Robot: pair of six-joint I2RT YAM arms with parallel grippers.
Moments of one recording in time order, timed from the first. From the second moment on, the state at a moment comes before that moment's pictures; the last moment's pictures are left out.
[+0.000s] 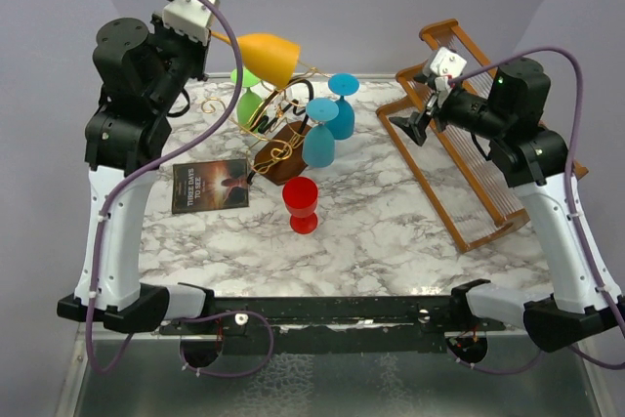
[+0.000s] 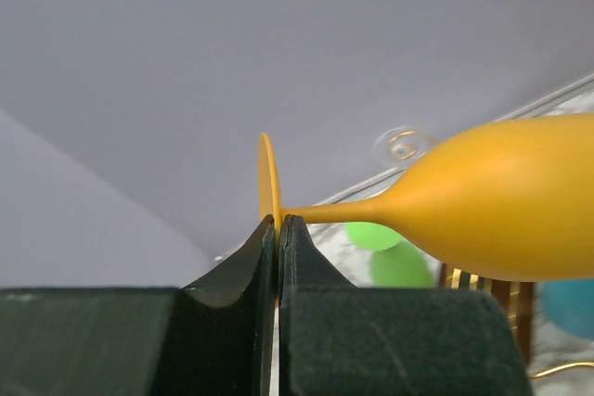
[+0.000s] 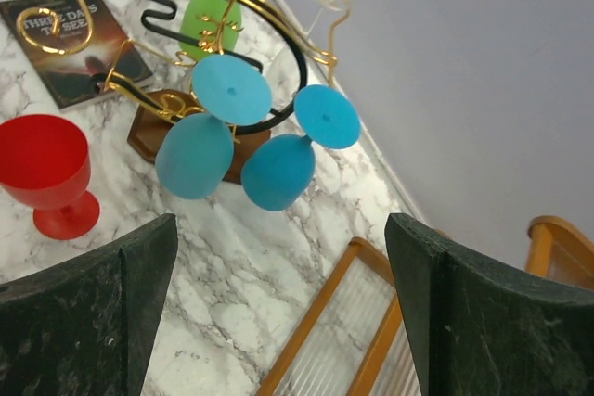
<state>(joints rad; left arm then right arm) -0.24 1.31 1.97 -0.64 0.04 0.36 0.30 1.19 1.56 -0.57 -0.58 -0.55</state>
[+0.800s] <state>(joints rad) -0.19 1.20 1.88 -1.03 -0.14 1.09 0.30 1.12 1.18 -0.33 -0.74 -0.54</state>
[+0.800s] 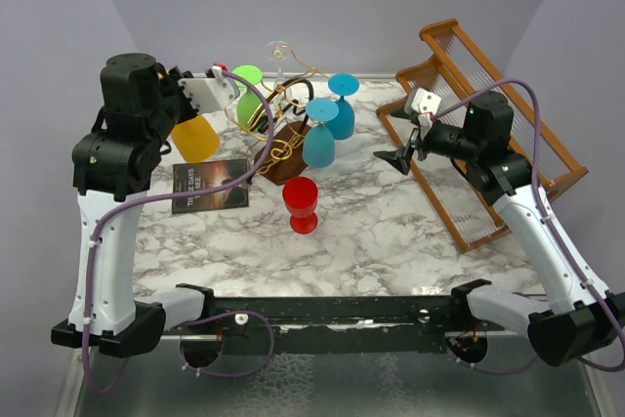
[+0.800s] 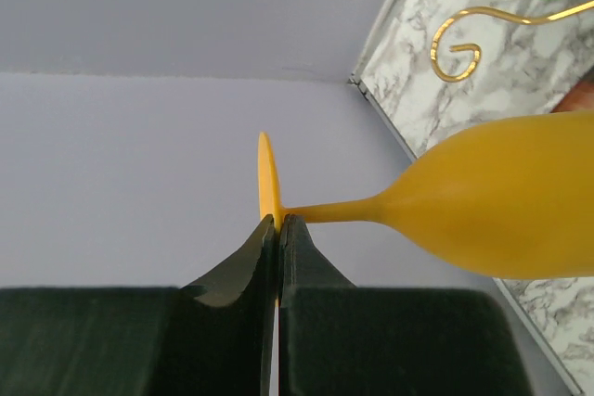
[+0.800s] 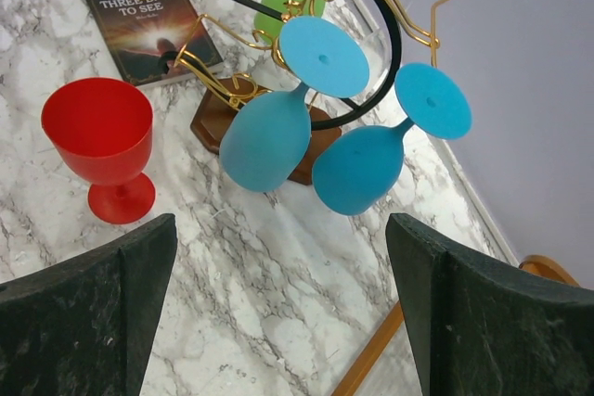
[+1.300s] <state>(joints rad) -0.19 1.25 1.73 -1.07 0.02 1.37 0.30 1.10 1.15 -0.30 -0.76 -0.53</state>
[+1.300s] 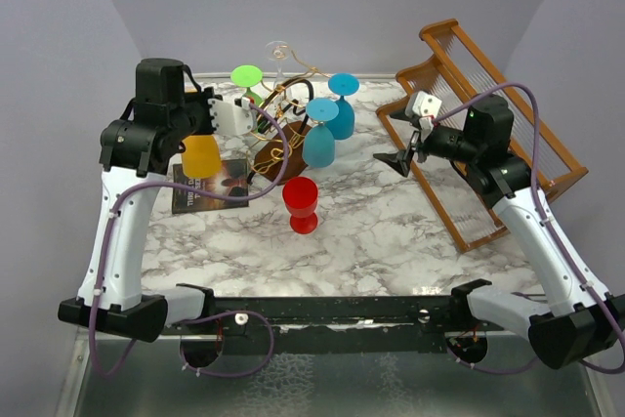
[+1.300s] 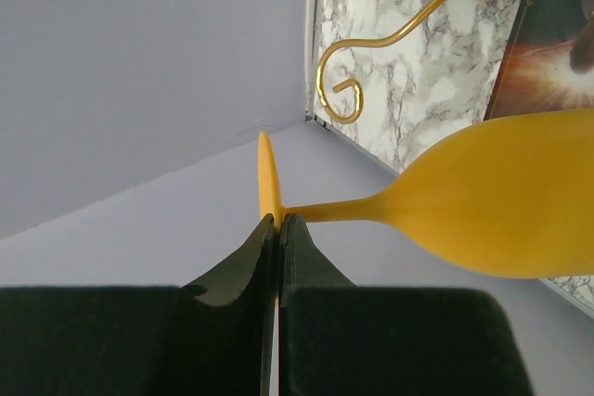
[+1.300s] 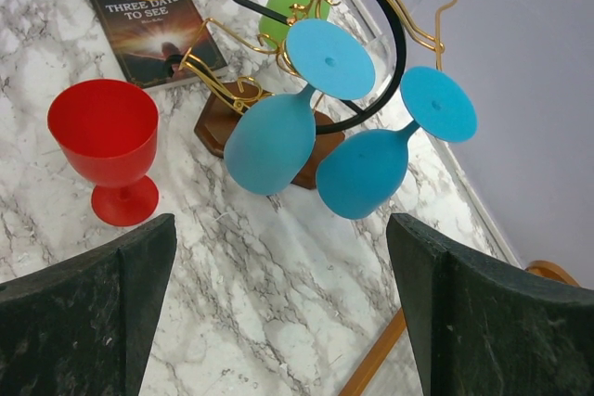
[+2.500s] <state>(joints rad) -0.19 1.37 1.58 -0.87 0.16 1.59 0.29 1.09 1.12 -0.29 -0.80 -0.52</state>
